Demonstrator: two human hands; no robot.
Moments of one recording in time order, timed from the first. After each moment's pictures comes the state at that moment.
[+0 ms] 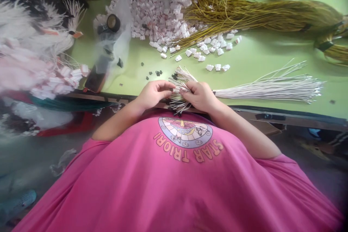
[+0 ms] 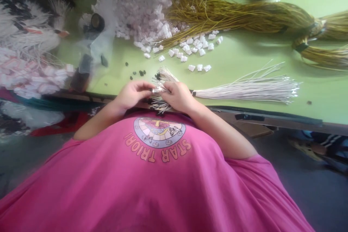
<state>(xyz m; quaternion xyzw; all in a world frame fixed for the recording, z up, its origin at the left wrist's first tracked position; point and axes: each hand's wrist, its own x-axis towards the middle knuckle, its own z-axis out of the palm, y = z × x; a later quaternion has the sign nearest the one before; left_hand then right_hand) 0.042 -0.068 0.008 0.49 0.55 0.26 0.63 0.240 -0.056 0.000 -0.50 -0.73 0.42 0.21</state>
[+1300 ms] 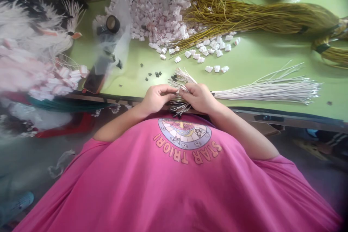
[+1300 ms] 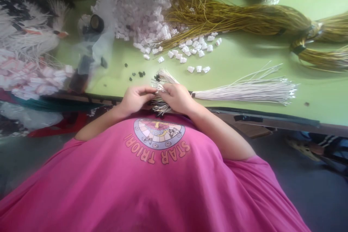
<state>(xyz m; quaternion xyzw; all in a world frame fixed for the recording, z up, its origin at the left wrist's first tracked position) 0.053 -0.074 -0.004 0.57 0.53 0.33 0.53 0.241 -0.053 -0.001 -0.49 -0.74 0.42 0.18</state>
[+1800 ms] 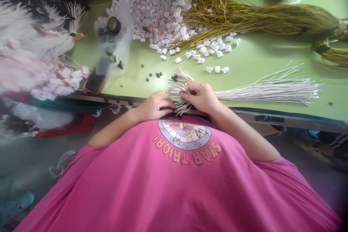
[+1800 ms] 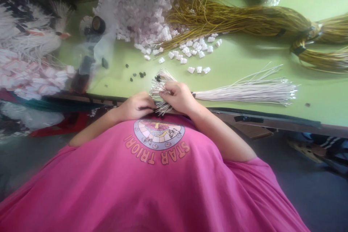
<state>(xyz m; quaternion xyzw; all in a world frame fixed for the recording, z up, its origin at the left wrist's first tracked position) 0.031 -0.081 0.000 0.86 0.33 0.22 0.34 0.244 -0.054 -0.003 -0.45 -0.74 0.42 0.26</state>
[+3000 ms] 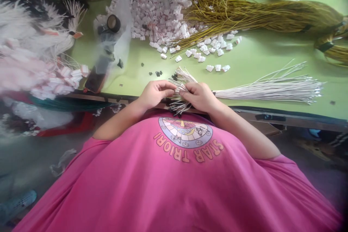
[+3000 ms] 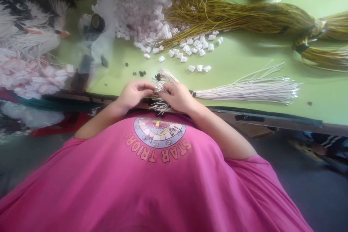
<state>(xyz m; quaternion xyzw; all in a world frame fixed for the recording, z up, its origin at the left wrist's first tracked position) 0.047 -0.064 0.002 0.52 0.54 0.31 0.59 0.241 -0.054 0.004 -0.50 -0.73 0.43 0.19</state>
